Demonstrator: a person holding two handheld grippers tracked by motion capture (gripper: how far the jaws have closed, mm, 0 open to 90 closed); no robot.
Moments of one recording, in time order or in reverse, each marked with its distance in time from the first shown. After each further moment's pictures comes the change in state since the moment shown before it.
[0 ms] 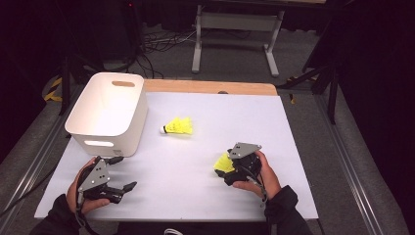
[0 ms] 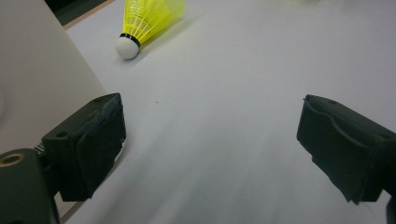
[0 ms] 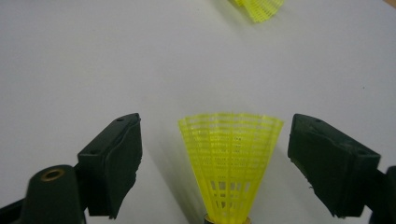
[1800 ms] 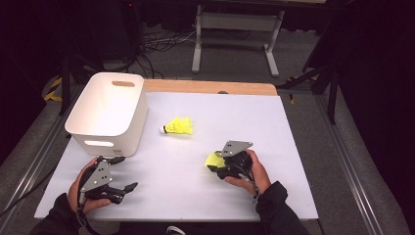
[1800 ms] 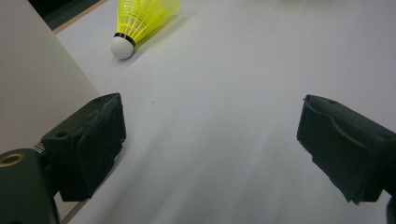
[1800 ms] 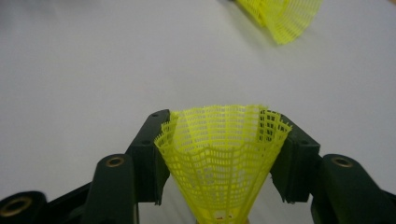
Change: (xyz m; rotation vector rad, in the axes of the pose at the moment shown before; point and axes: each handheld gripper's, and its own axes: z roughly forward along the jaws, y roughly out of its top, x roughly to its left) left arm -0.001 0.001 0.003 0.015 -0.007 0.030; right arm 0.003 0.012 0.020 -0.041 0.068 -0.013
